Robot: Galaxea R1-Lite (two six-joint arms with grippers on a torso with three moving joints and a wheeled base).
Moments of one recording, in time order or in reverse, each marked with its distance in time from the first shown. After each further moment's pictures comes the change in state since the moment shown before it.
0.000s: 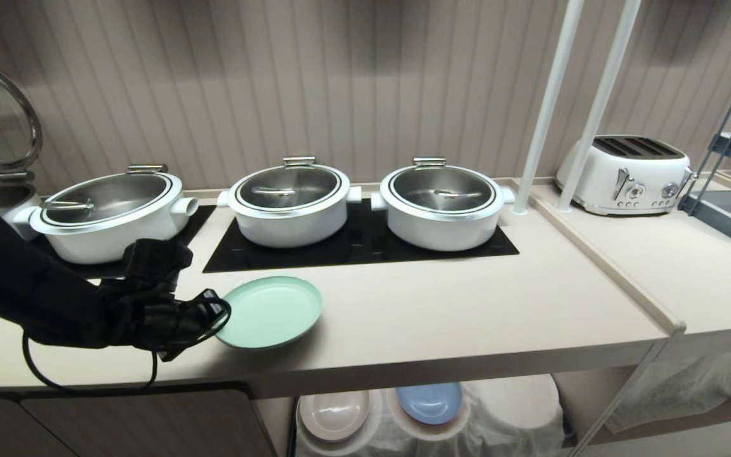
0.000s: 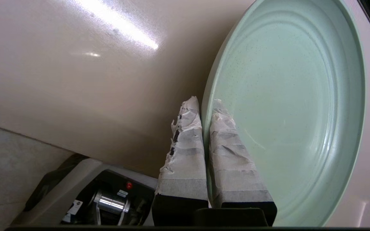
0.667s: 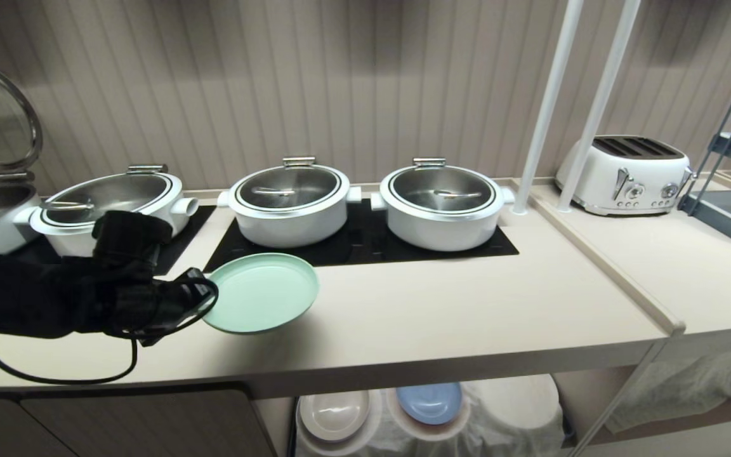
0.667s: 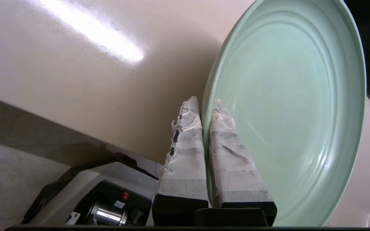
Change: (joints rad) left arm -0.027 -0.167 -0.026 0.116 0.060 -0.003; right arm 0.000 0.000 0.000 0.000 0.000 0.000
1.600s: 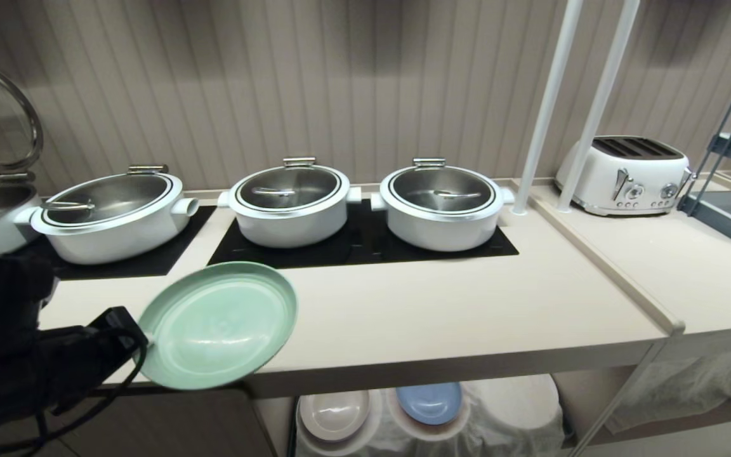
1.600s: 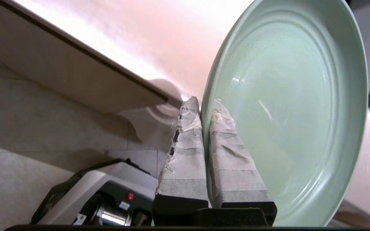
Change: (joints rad) left arm -0.028 -0.475 0.308 0.055 0.062 0.001; right arm 0.000 0.000 0.000 0.000 0.000 0.000
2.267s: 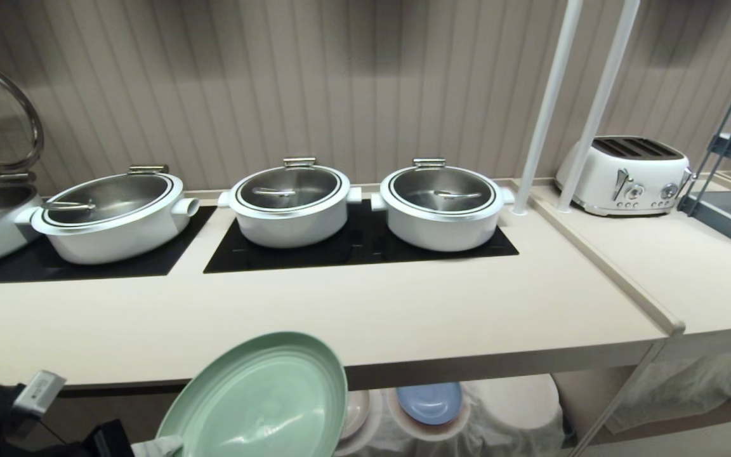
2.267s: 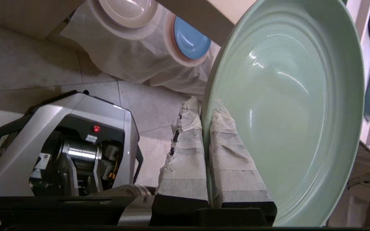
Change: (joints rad) left arm -0.326 -0.289 0.295 0.004 -0.093 -0.263; right arm 0.000 0.000 0.000 0.000 0.000 0.000
